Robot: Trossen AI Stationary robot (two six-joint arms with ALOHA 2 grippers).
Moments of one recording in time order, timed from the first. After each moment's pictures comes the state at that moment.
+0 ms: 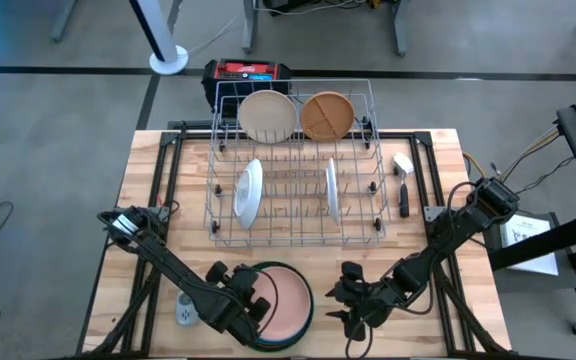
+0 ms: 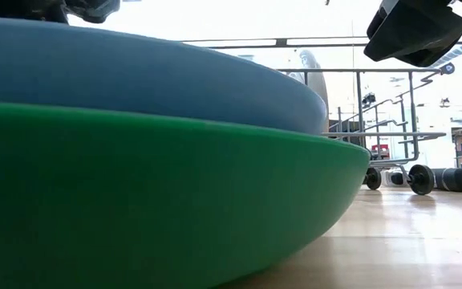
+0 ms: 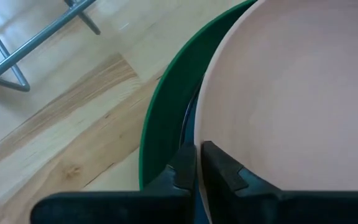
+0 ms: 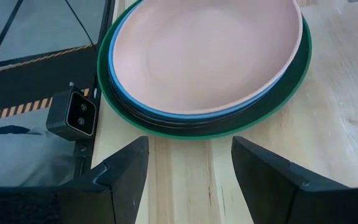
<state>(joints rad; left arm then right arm) -0.70 1.98 1.48 -1.12 -0.49 -1.62 0.72 1.66 1.02 -0.14 0.39 0.68</state>
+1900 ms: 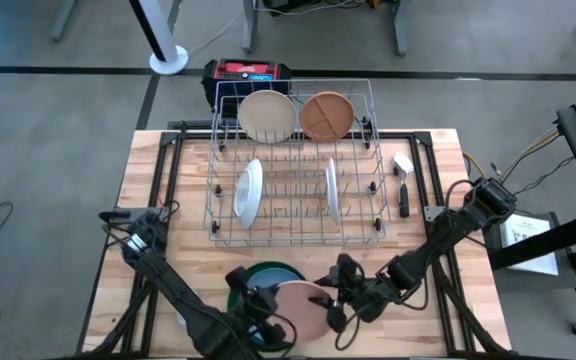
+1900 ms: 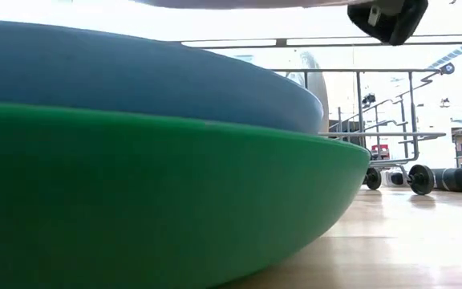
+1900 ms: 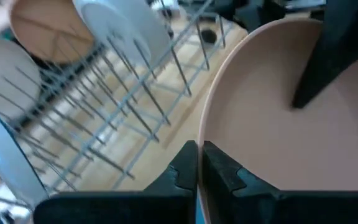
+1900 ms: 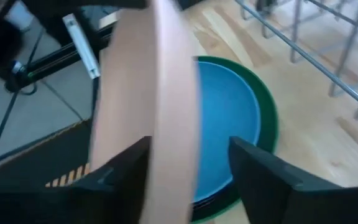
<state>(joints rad) -0.77 2.19 2.14 -1.46 -1.02 -1.22 0.68 1.68 1.08 -0.04 0.57 0.79</state>
